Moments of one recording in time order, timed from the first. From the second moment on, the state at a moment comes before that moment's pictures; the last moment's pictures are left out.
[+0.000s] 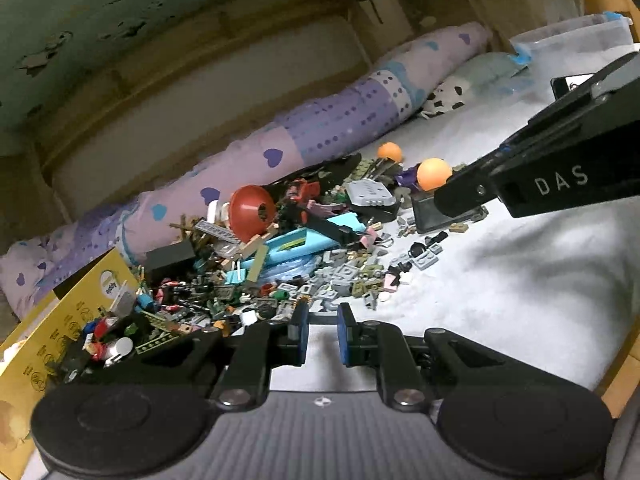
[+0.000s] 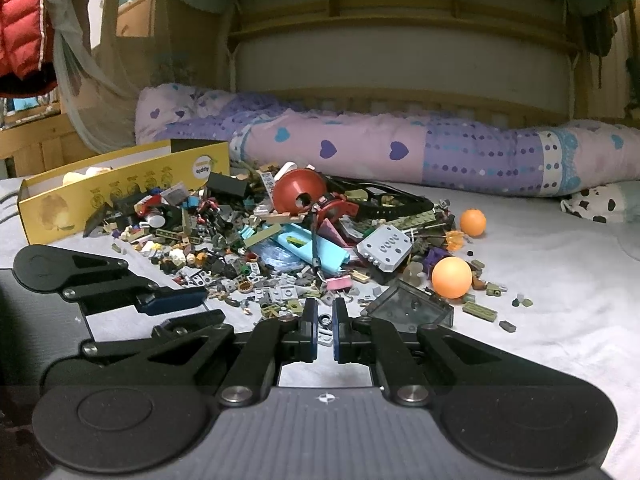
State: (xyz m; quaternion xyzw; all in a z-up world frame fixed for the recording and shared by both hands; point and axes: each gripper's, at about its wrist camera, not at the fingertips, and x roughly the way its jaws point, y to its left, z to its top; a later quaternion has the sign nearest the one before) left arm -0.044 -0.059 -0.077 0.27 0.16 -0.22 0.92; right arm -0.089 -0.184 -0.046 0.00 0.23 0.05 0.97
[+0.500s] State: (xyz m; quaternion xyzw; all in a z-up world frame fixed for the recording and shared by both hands) left arm -0.050 -0.010 -0.049 0.13 0.17 -0.18 0.96; right arm -0.106 -0.167 -0.039 -0.01 0.17 0.06 0.98
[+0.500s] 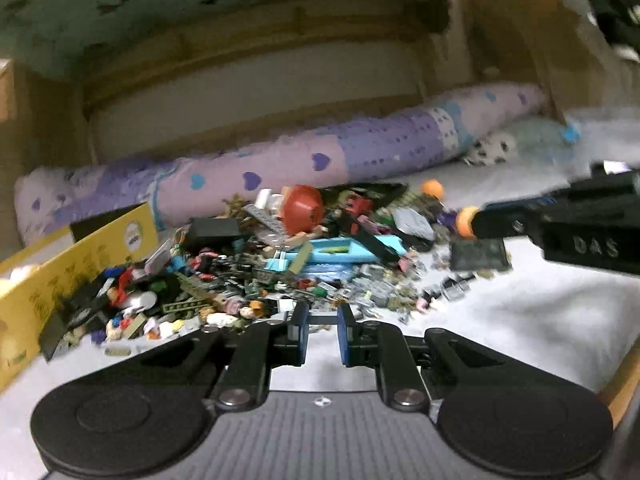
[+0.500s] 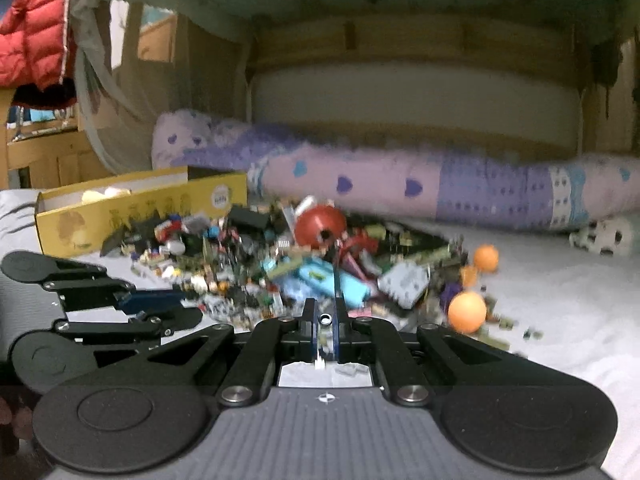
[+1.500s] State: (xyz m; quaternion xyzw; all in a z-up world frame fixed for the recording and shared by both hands) left arm -0.076 0.044 -0.028 0.05 0.13 -0.13 0.98; right arm -0.120 -0.159 -0.033 0.04 0.11 0.09 0.99
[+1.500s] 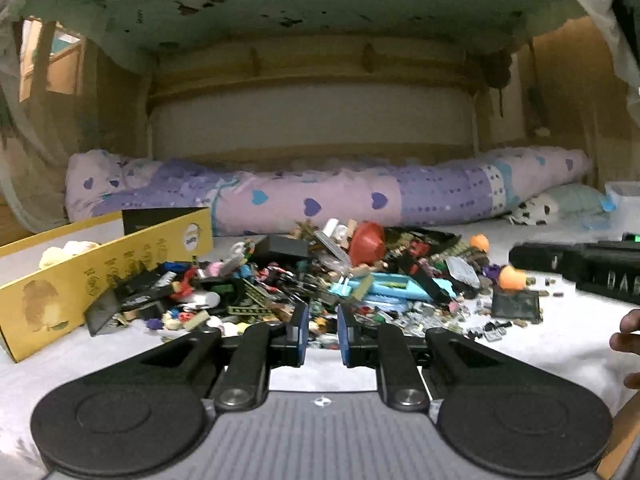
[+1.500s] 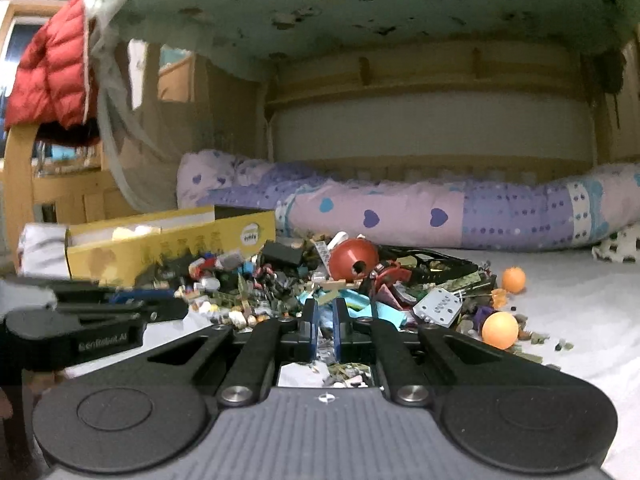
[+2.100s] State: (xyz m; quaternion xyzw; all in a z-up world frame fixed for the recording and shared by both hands) left arm -0.102 0.094 0.005 0.07 0.10 -0.08 0.99; right arm -0.092 -0.105 -0.001 0.05 0.11 0.16 0.98
